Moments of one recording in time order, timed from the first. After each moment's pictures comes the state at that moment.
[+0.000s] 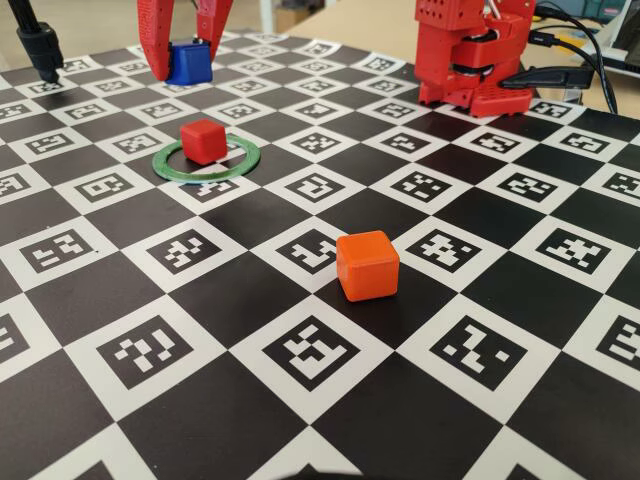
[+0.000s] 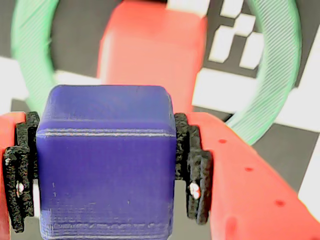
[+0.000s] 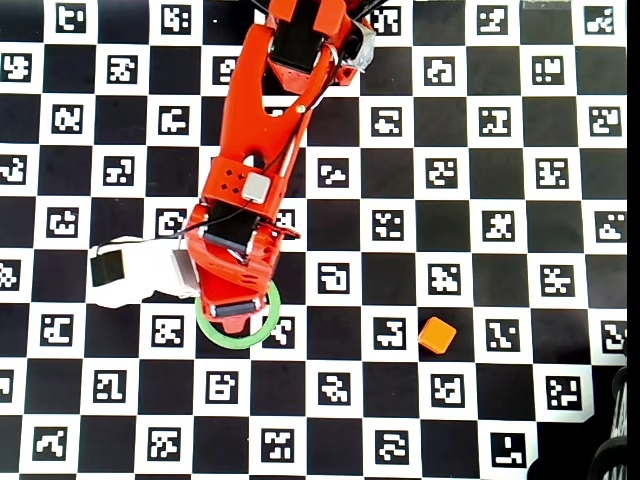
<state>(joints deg) 22.2 72.5 73.9 75.9 -31.6</state>
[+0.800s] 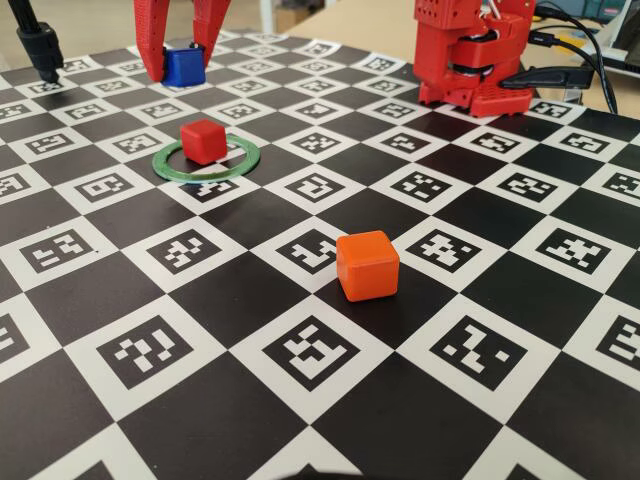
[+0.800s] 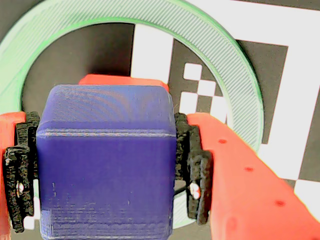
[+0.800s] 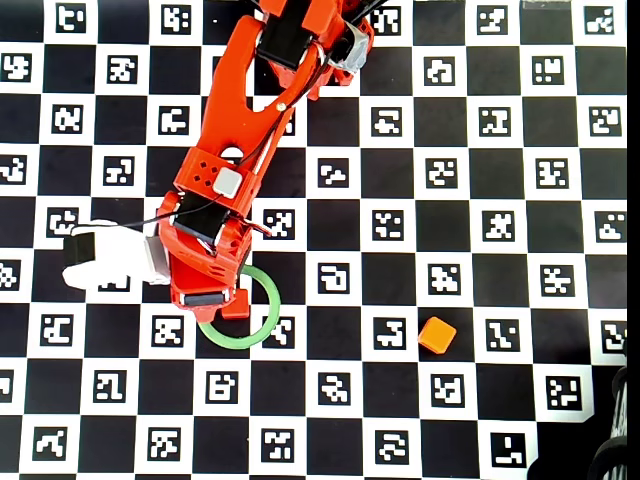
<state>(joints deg) 25.9 72.5 75.5 74.1 -30.1</state>
